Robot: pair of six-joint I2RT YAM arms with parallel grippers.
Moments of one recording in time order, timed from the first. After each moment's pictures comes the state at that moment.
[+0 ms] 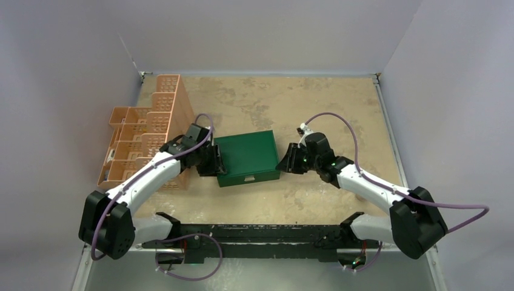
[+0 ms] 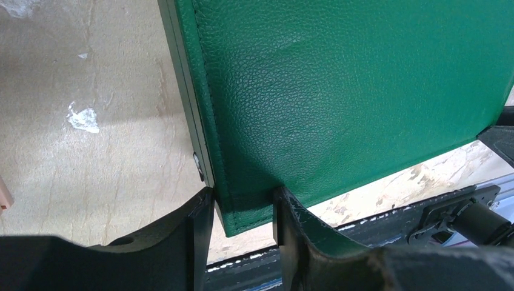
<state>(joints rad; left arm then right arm) -0.45 1.23 0.82 -0.66 0.15 -0.62 0.56 1.23 0.61 -0.10 -0.26 0.68</state>
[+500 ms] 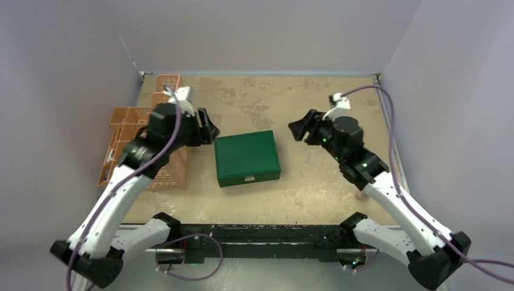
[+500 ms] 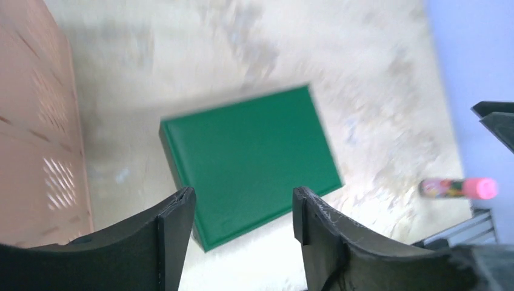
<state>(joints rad) -0.45 1.03 1.13 -0.72 0.01 -0.49 0.56 0.98 0.87 -0.24 0.04 0.61</state>
